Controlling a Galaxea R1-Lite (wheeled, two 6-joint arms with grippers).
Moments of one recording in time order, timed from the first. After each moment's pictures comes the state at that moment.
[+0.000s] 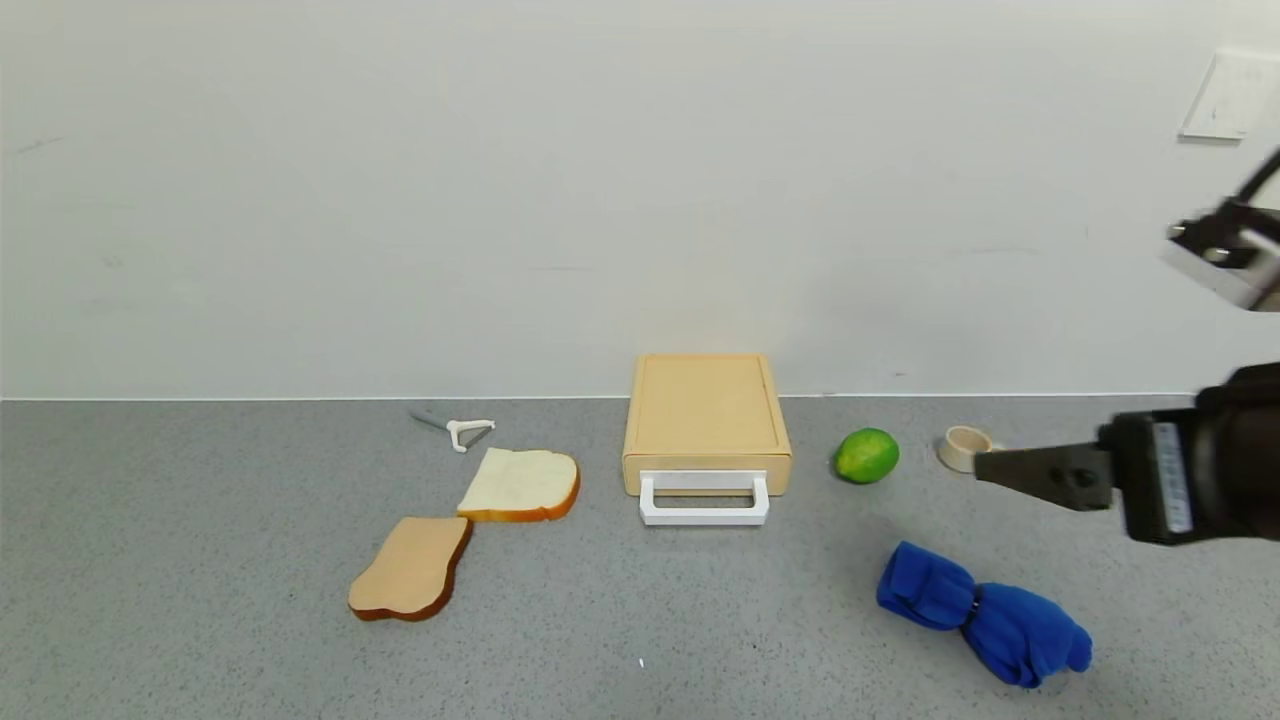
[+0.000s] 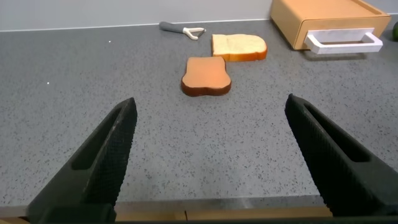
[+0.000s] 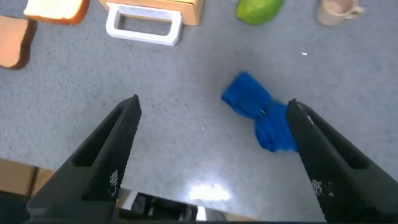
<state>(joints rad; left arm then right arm) 0.00 0.00 0.00 0.00 0.01 0.00 0.67 1.38 -1.26 0.57 -0.32 0.40</state>
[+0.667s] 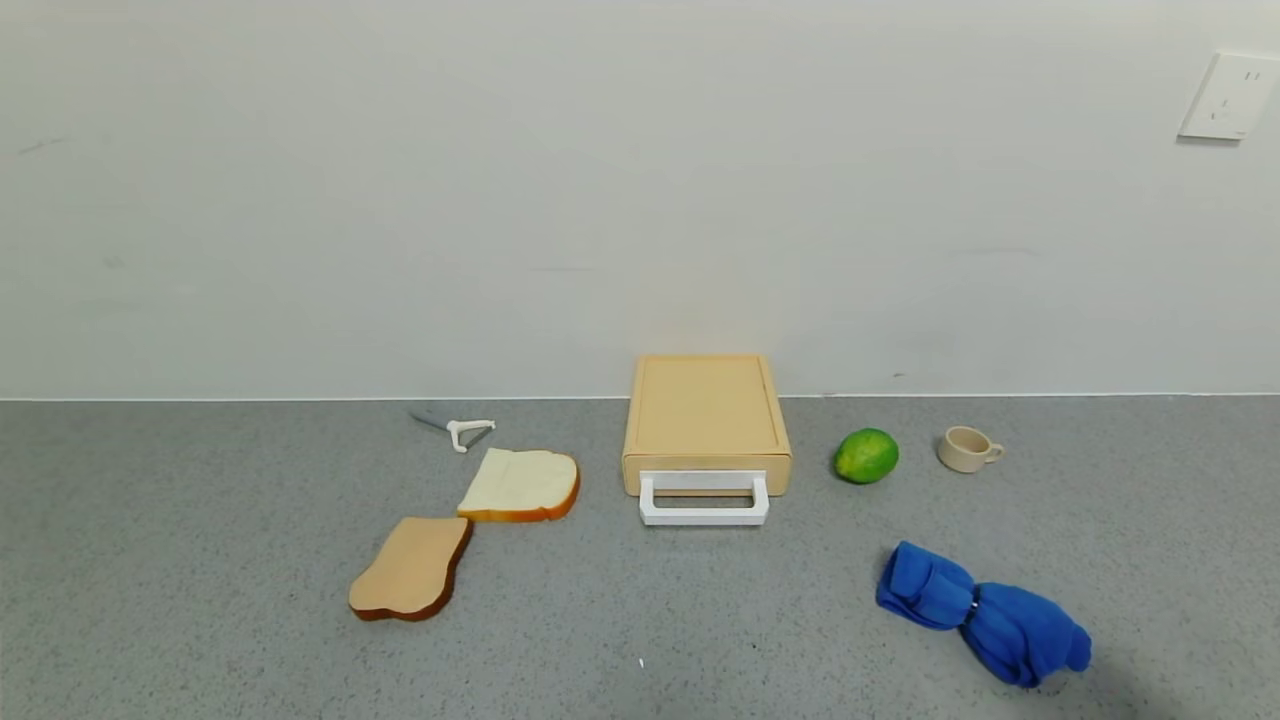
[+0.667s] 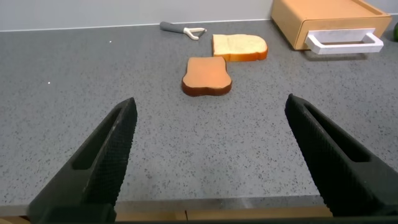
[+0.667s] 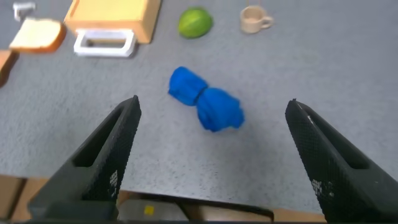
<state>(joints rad) 0.00 0.00 0.00 0.00 0.01 0.00 0.48 0.78 -0.81 0.43 -0.31 0.26</state>
